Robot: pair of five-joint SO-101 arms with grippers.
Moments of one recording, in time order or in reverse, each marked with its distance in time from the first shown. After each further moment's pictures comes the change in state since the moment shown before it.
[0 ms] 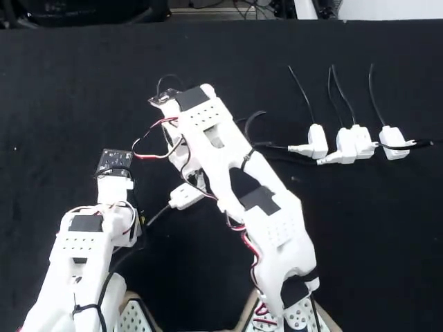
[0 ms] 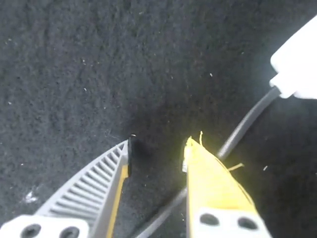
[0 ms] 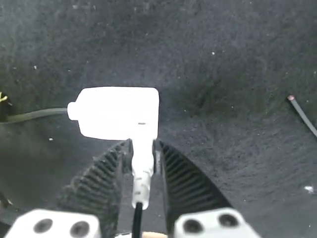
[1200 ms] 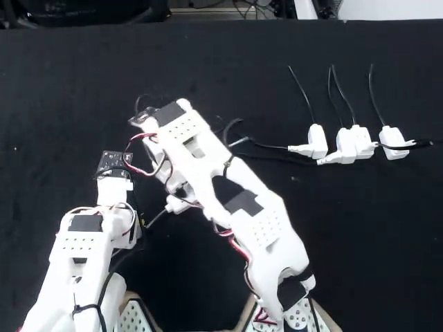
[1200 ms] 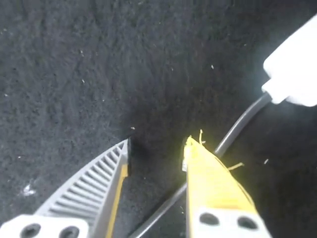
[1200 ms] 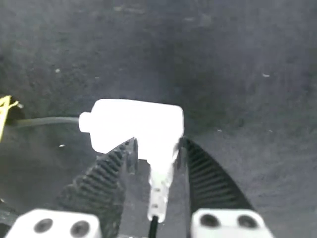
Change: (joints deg) left arm 0.0 0.0 0.0 1.8 0.0; right arm -6.0 4.0 0.0 -2.0 1.2
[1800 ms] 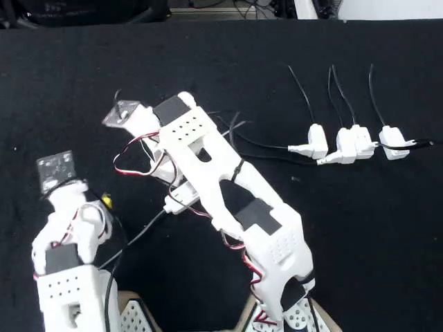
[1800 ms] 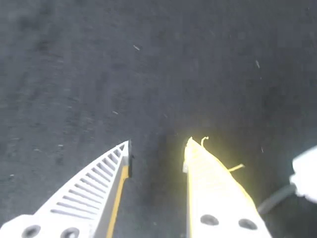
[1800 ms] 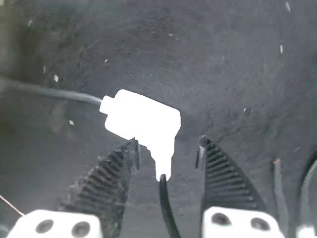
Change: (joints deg) left arm -16.4 -31.0 5.7 4.8 7.2; right arm -1.1 -11.3 2.5 -2.5 20.4
